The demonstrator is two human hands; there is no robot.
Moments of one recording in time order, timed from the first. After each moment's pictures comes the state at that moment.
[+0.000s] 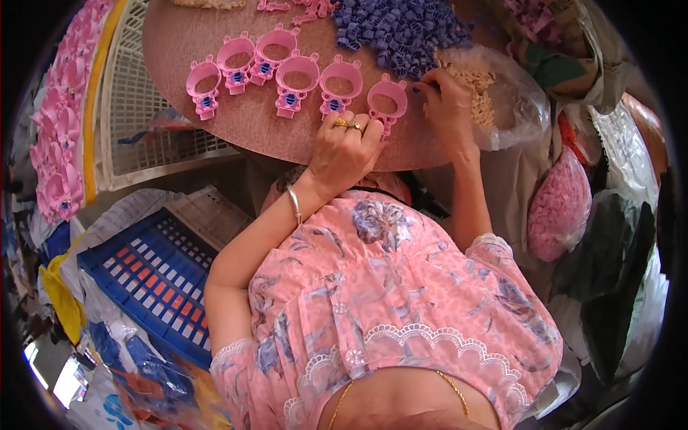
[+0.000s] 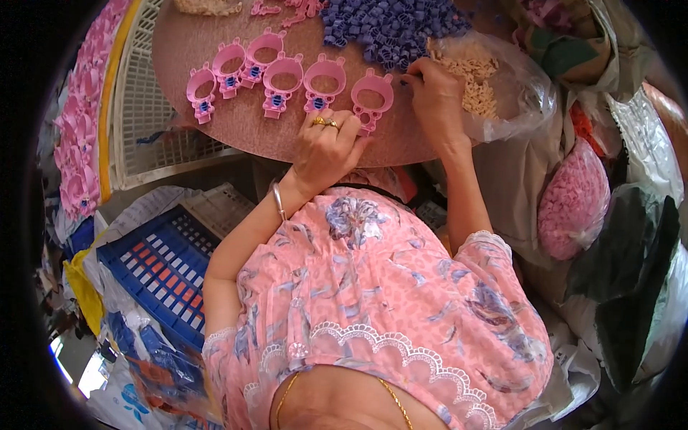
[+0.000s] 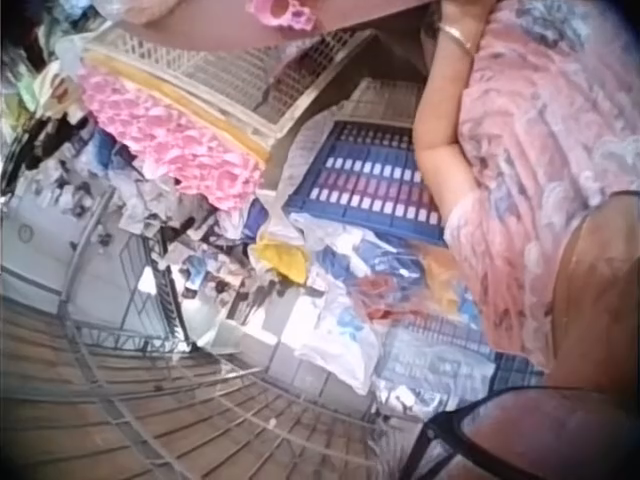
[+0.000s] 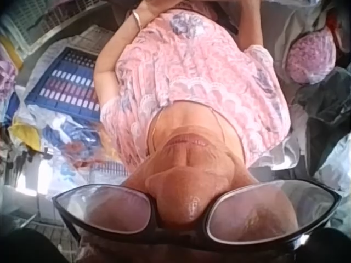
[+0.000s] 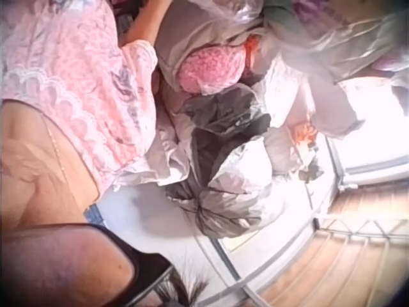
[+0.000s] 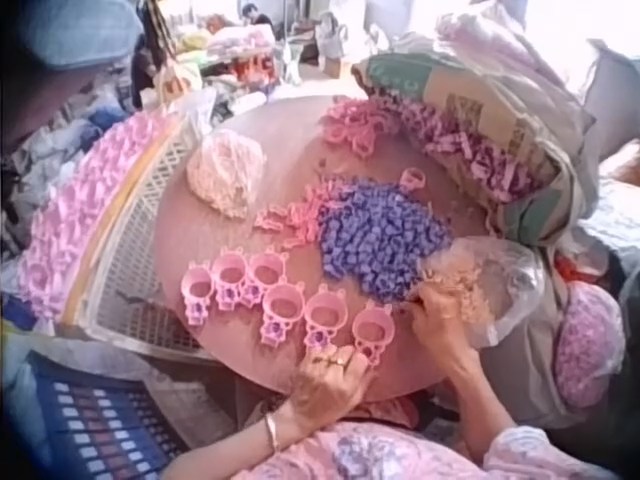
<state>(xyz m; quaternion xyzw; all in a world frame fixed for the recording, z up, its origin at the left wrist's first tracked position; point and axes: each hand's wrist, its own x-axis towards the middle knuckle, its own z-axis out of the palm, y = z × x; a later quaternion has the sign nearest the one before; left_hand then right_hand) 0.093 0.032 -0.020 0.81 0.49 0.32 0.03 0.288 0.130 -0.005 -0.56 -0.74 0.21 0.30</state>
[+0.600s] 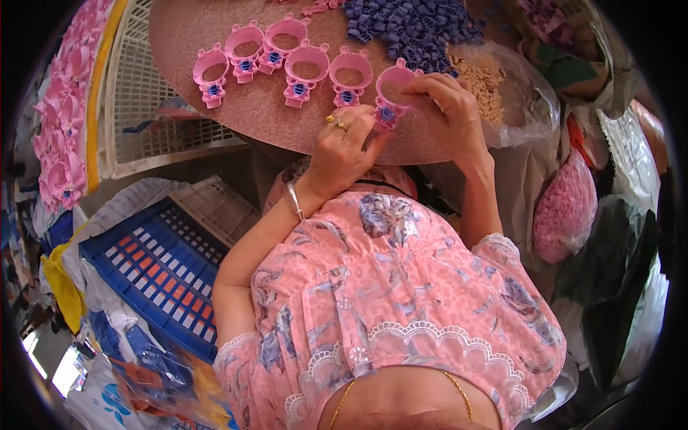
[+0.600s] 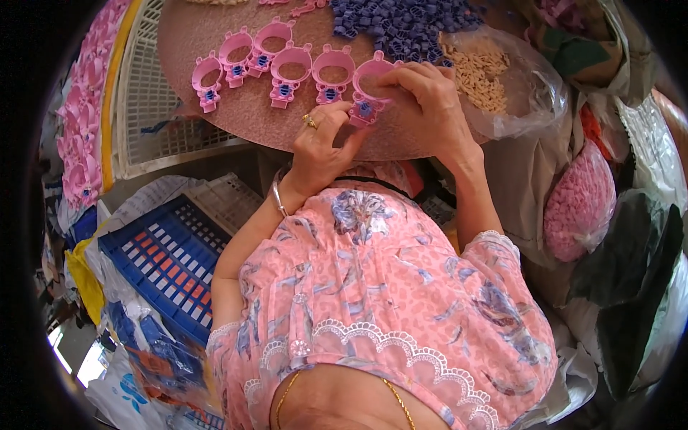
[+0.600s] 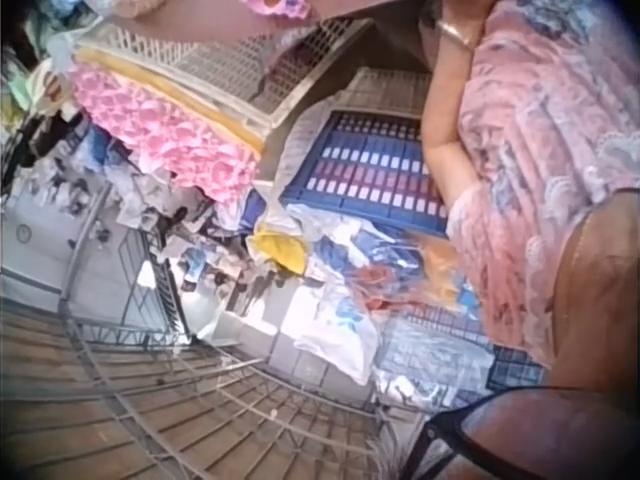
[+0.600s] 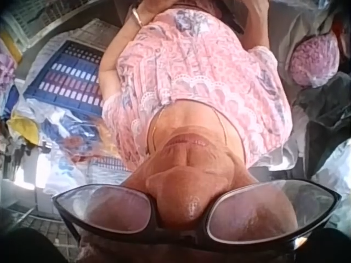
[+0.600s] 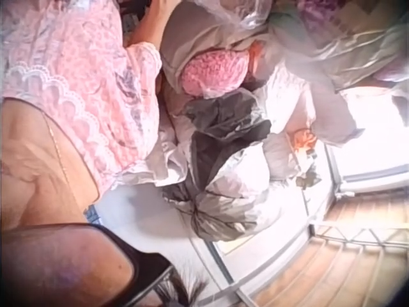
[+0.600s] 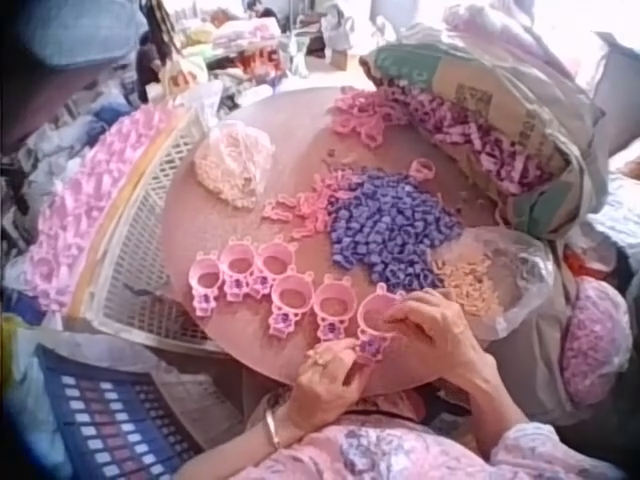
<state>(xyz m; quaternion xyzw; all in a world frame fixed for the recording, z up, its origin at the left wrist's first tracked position) 0.090 0.019 -0.023 0.71 0.49 0.50 0.09 0.271 0.105 0.036 -0.39 -0.85 0.21 0.29</state>
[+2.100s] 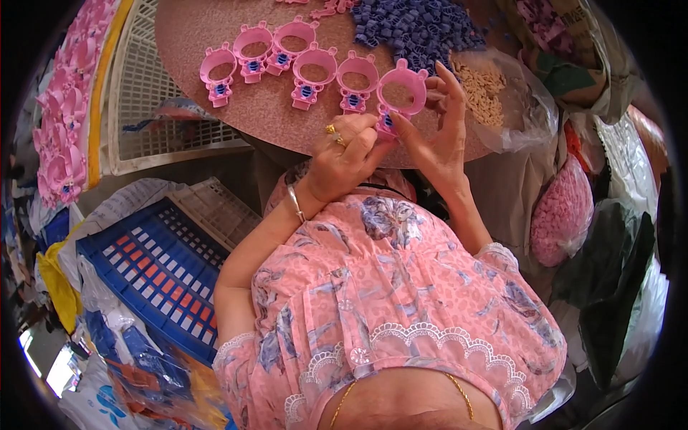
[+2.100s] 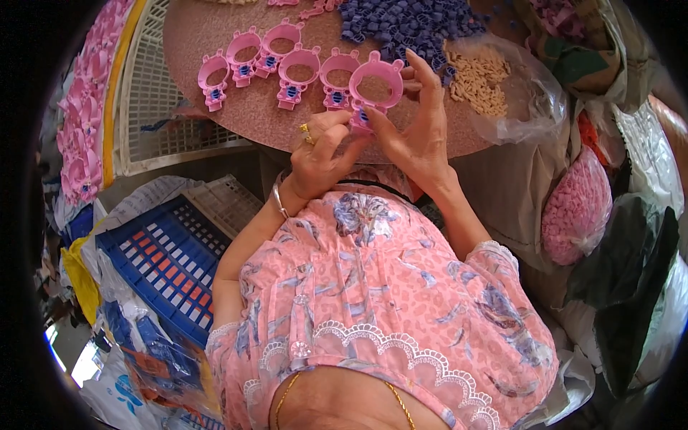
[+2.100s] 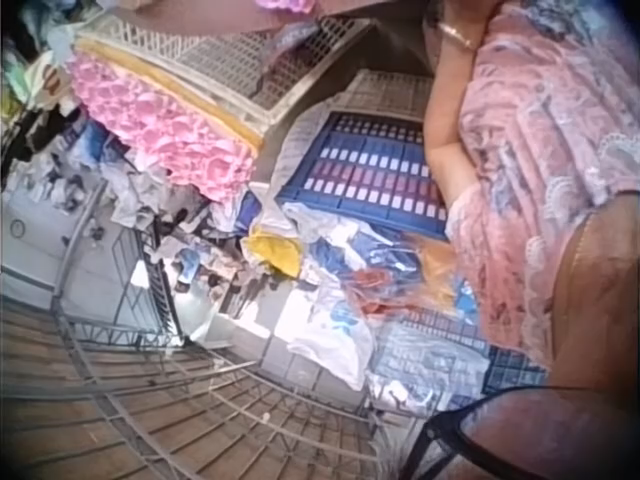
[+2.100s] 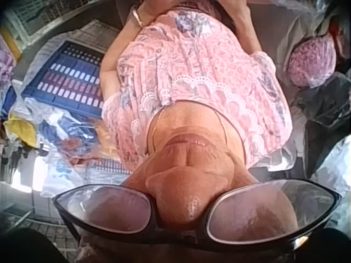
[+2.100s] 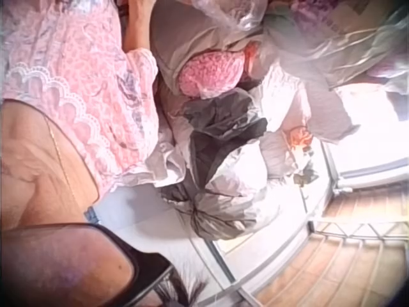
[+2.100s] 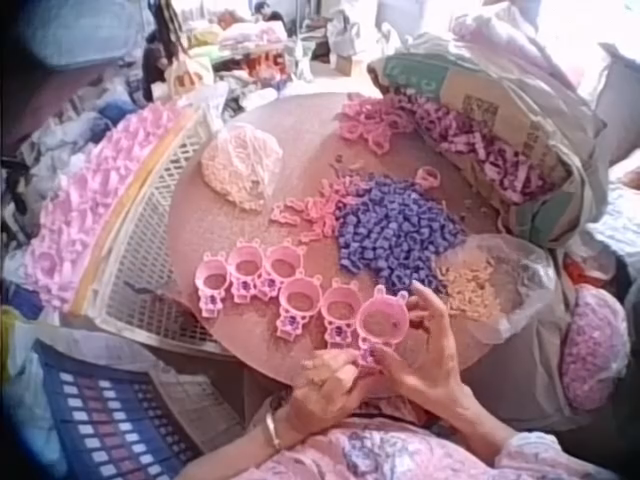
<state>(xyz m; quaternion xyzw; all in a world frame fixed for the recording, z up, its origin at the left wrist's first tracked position) 0.080 0.014 -0.024 0.71 0.44 0.55 0.04 0.240 0.067 0.025 -0.43 -0.74 0.27 0.45</state>
